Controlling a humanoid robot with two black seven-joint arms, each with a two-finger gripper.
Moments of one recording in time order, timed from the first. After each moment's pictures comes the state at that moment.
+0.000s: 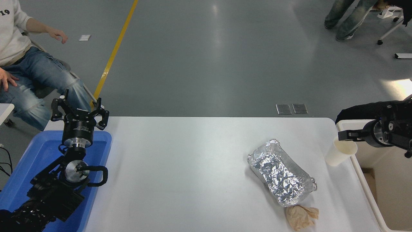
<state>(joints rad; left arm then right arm) -0.61 0.19 -0.97 -0.40 -0.12 -0.55 -0.56 1.23 -0.55 -0.92 0.69 -0.68 0.20 0.02</state>
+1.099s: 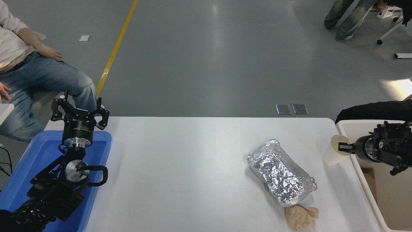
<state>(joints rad) -0.61 0.19 -0.97 -0.40 -0.12 -0.55 -0.56 1.16 -0.50 -0.88 0.66 -0.59 0.16 0.02</state>
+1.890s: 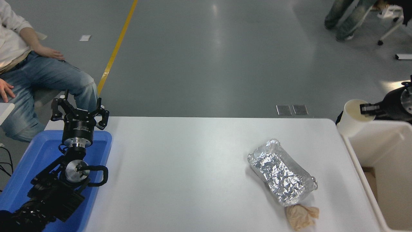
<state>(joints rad) -0.61 0.19 -0.97 -0.40 -0.12 -0.55 -0.56 2.19 -0.62 -1.46 1.31 -0.48 0.41 0.15</state>
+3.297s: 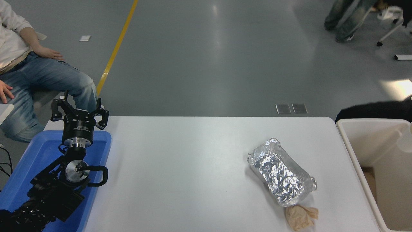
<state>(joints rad) -0.61 0.19 -0.97 -0.40 -0.12 -0.55 -0.56 1.00 -0.70 -1.01 0.48 -0.32 0.02 0.21</state>
